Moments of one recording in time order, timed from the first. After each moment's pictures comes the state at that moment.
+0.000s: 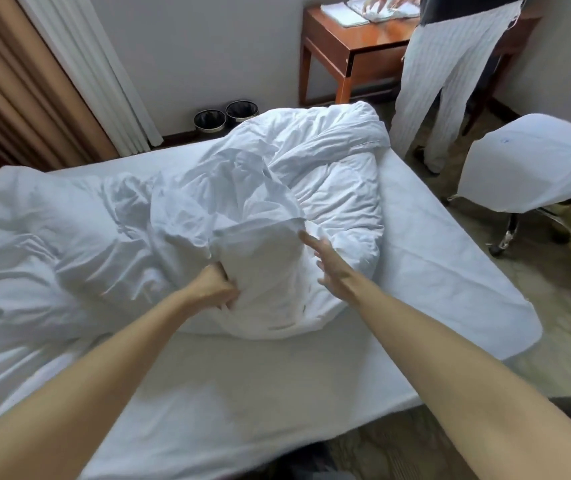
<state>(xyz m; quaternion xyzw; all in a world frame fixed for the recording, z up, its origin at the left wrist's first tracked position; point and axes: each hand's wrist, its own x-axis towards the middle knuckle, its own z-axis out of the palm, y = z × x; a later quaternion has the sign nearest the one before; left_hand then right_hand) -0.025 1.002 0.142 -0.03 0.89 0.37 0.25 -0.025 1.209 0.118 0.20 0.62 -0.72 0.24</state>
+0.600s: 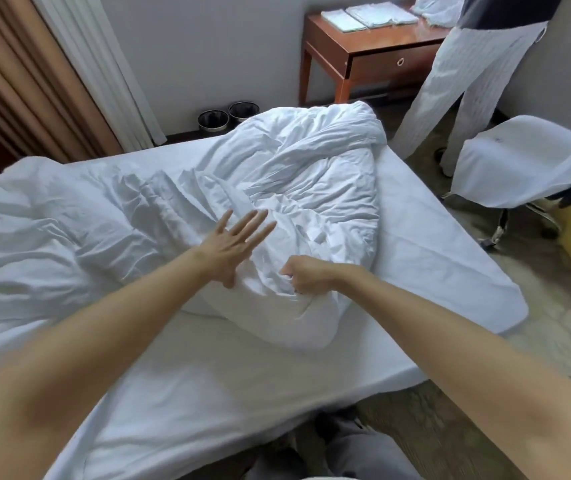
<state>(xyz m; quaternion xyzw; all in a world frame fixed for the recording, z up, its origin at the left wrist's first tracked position) -0.004 0.983 0.156 0.34 0.90 -0.25 0.11 0.044 1.160 0.157 -0.10 0.90 -0.27 0.31</state>
